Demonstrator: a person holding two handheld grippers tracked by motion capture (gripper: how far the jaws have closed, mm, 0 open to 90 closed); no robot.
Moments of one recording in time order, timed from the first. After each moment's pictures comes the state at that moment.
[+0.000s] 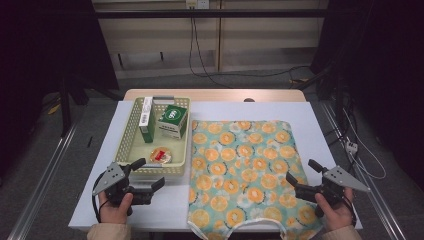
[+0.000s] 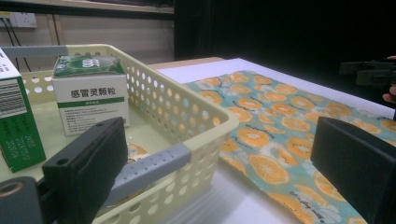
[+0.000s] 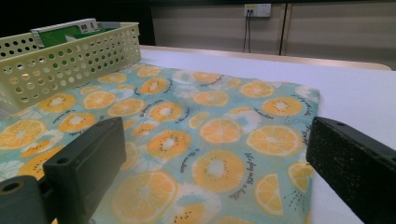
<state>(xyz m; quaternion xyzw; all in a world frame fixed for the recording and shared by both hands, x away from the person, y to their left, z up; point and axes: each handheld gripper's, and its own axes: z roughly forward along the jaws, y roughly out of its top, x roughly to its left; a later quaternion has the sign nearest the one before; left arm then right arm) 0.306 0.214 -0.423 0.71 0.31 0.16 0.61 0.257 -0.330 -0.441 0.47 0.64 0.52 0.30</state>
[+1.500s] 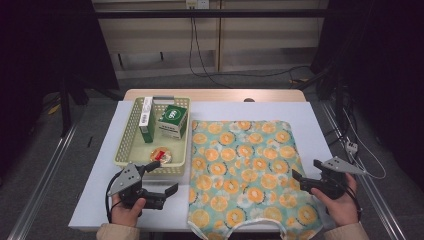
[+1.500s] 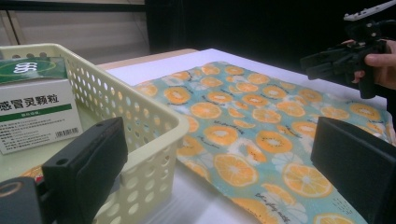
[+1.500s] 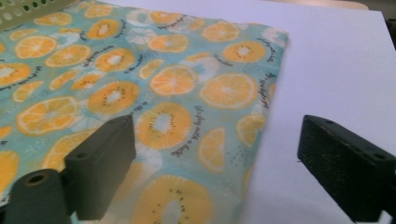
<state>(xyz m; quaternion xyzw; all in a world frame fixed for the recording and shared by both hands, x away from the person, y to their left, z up) 0.302 0.183 -0.420 0.74 0.27 0.14 0.60 0.282 -0.352 -0.443 0.52 0.70 0.41 0.27</state>
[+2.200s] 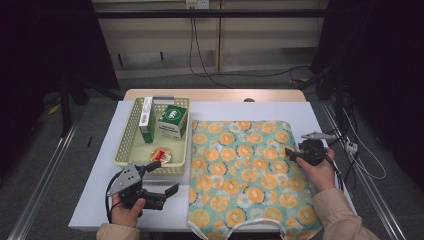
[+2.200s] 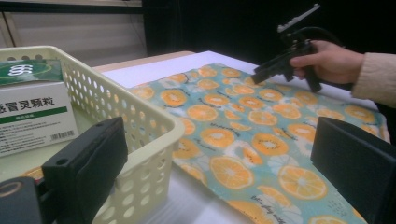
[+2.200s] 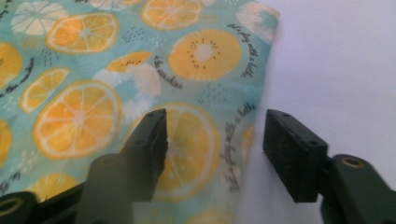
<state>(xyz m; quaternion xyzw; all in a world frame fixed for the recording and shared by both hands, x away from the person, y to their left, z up) 0.301 0.182 -0.419 0.73 0.26 0.14 0.61 0.385 -0.346 -0.463 0.57 0.72 0.31 0.25</state>
